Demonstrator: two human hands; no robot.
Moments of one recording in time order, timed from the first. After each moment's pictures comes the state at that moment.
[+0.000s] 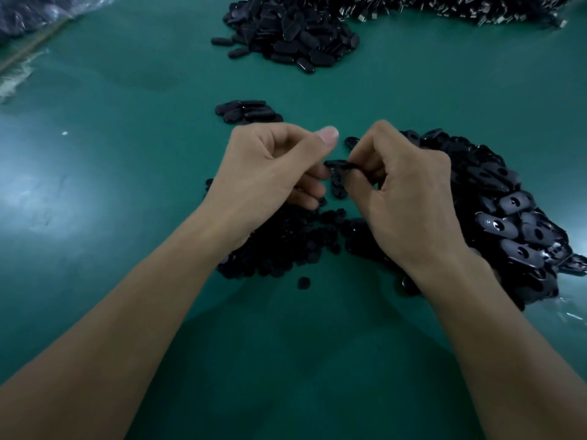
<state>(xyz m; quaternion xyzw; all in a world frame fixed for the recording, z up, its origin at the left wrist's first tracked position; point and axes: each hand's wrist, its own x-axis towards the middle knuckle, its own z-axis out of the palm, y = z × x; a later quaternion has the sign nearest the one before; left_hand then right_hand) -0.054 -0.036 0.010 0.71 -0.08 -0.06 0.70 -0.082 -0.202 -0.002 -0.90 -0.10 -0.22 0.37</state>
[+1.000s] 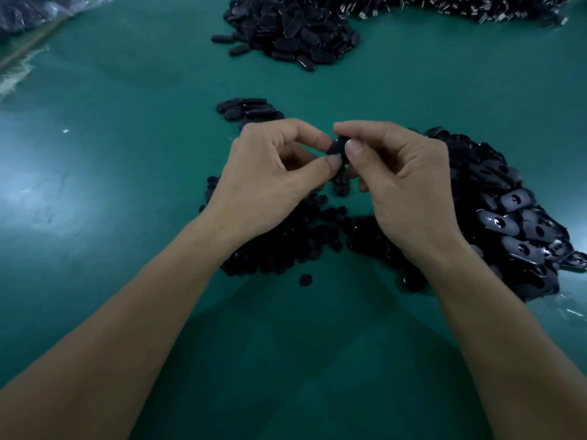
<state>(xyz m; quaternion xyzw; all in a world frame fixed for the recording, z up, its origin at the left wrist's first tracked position) -0.052 -0.035 0.004 0.79 -0.16 0.02 0.59 -0.073 -0.198 -0.004 -0.80 -0.08 -0.19 0.57</state>
